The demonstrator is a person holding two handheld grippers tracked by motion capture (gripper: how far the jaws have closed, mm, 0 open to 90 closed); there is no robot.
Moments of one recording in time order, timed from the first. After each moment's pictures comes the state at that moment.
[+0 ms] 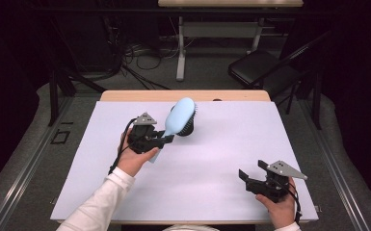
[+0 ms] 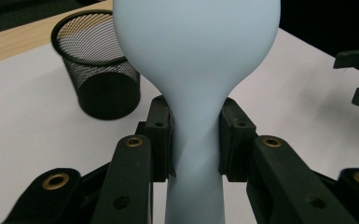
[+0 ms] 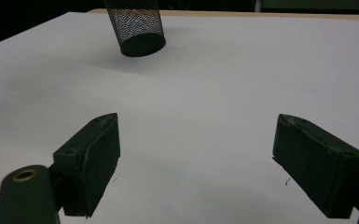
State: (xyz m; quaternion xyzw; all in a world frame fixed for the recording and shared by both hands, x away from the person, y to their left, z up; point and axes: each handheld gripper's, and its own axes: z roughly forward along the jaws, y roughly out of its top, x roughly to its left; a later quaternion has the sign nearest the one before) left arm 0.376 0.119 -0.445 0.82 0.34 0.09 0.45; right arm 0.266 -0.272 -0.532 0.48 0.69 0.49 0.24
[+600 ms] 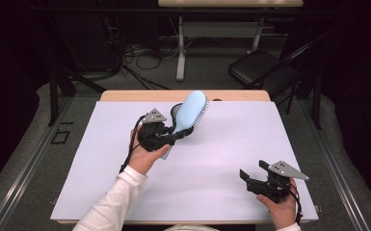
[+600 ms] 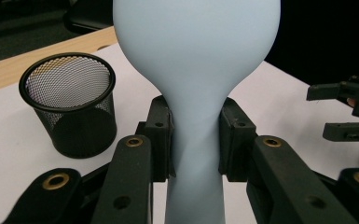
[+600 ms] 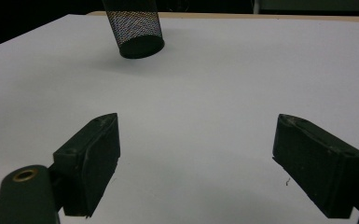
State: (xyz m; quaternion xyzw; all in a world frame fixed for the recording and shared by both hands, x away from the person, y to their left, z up) left arm 0.371 0.094 -0.429 0.80 0.33 0.10 0.50; right arm 0.265 -0.274 -0.532 0.48 0.68 0.49 0.24
